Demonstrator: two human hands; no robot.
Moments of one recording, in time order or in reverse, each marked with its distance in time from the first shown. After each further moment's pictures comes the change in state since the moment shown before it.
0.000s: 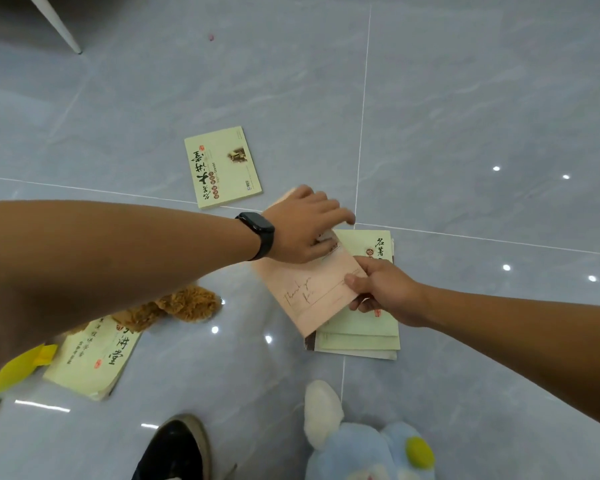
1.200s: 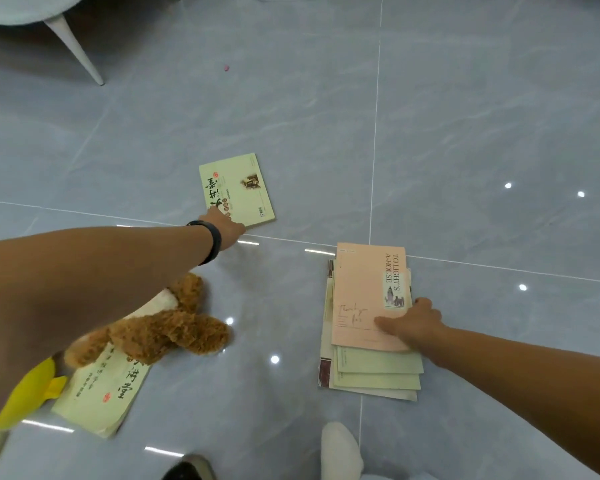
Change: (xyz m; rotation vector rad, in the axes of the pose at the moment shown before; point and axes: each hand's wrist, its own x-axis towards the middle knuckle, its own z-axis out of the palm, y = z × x) left_hand -0.069 -0.111 0.001 -0.677 -0.063 -1.452; right_hand 0.031 0.040 -0.017 -0.431 0.549 0.438
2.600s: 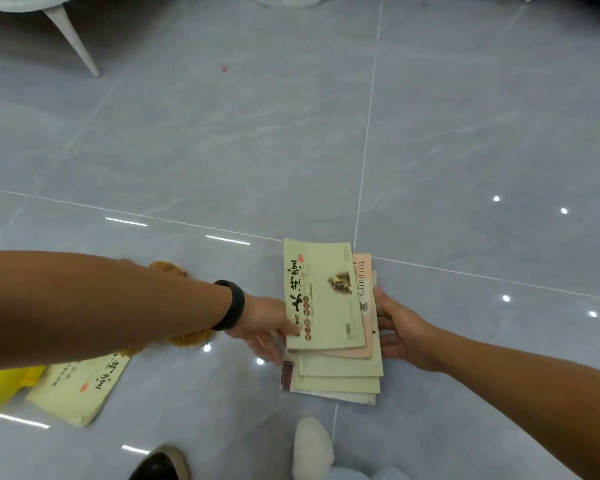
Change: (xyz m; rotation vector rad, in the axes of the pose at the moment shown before) left_hand -0.104 -0.014 0.092 -0.042 -1.083 0.019; right_hand -0.007 0.007 -0.024 0.594 -0.496 -0.019
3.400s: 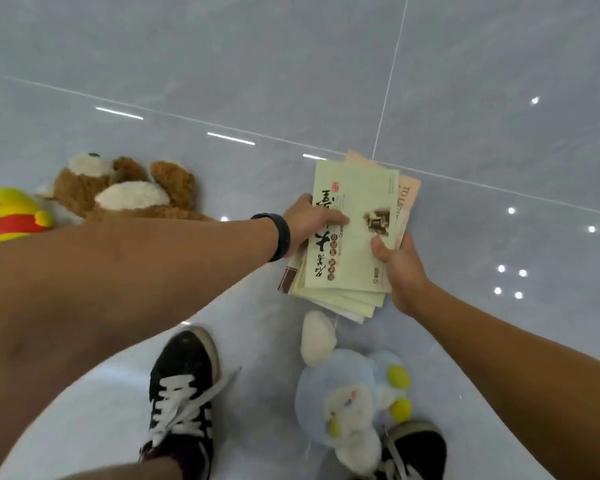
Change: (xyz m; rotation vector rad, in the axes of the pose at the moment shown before) left_hand 0.033 0.015 0.038 -0.521 0.404 0.187; right_hand -0.030 0.037 0.045 0.196 0.212 -0.215
